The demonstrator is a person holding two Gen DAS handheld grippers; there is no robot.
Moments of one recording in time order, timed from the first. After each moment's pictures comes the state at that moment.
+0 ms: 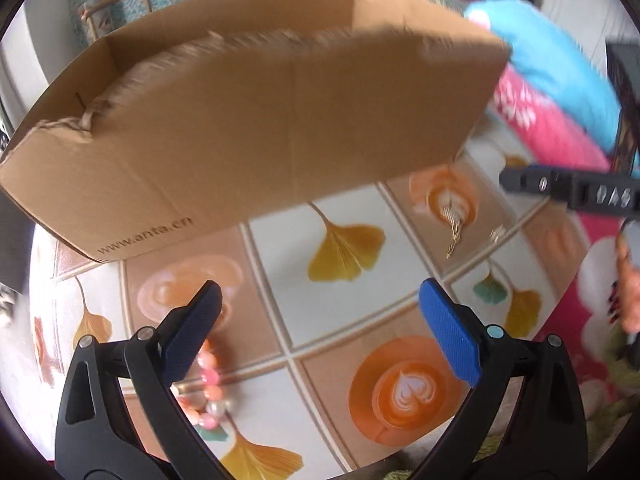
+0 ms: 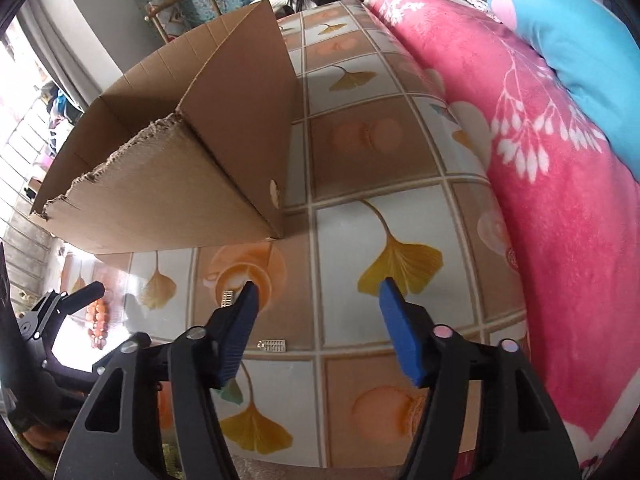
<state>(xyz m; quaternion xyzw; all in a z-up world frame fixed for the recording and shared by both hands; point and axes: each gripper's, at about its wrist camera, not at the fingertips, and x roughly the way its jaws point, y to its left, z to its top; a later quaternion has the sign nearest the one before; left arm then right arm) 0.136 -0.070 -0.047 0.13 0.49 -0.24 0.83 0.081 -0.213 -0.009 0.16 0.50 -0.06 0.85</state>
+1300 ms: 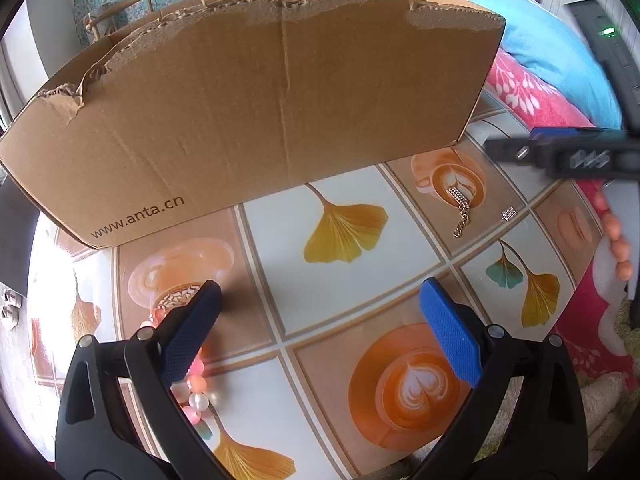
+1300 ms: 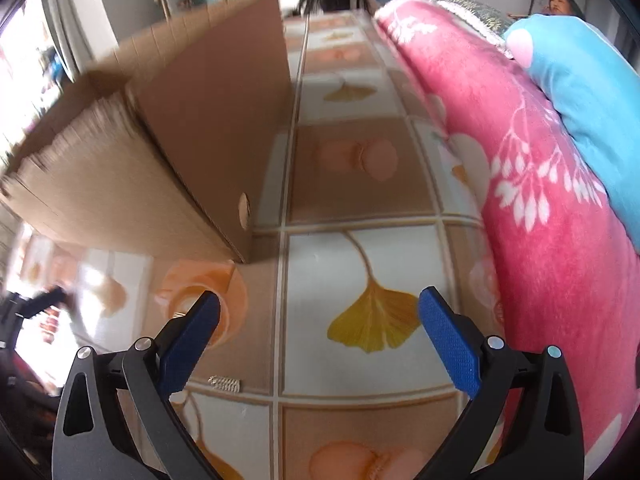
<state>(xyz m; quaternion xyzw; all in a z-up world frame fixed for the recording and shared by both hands) 0.127 -0.058 -0.051 0.13 0.47 -0.23 0.84 0.104 -0.220 -0.014 0.09 0.48 -0.07 0.87</state>
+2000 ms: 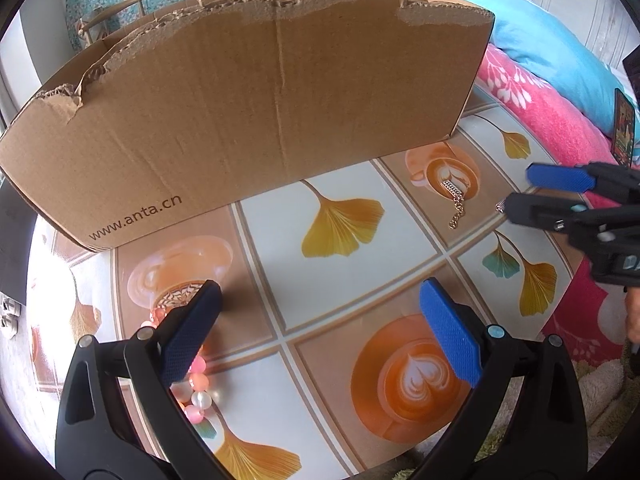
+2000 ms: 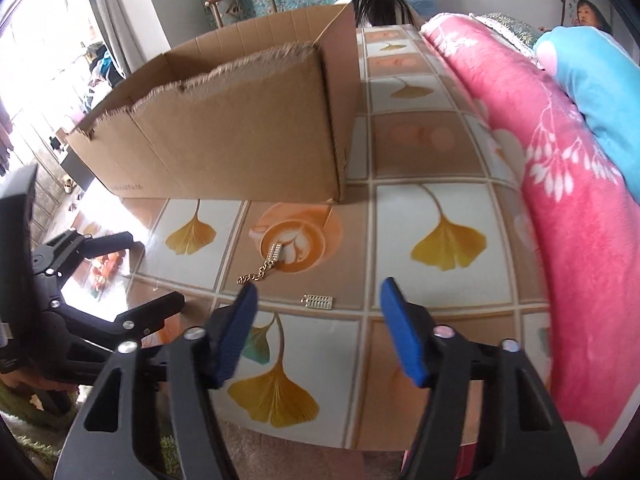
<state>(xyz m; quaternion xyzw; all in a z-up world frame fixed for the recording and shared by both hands) 0.125 -0.060 -0.051 0.14 0.47 -0.25 0.84 0.060 -0.171 -0.015 0.09 0.47 0.00 0.88</state>
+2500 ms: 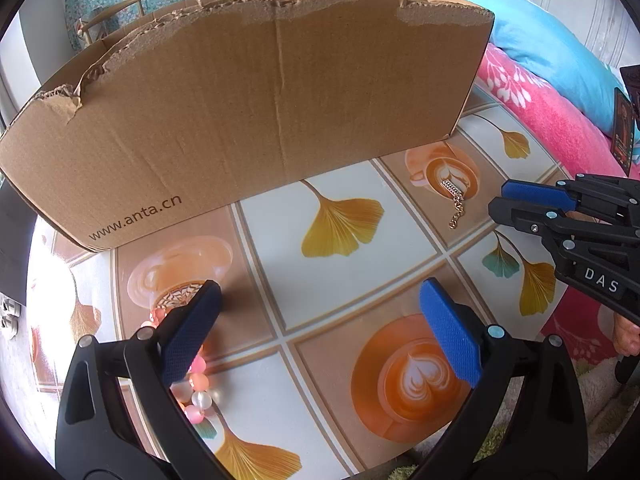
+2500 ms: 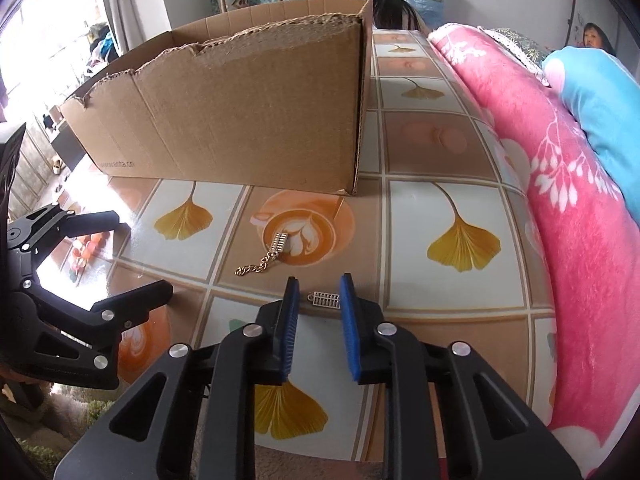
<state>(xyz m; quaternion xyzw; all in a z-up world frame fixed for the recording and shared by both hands) 0.125 -0.060 -0.051 0.14 0.47 -0.25 0.84 0.062 -0.155 -0.026 0.04 0.47 -0.01 0.88</state>
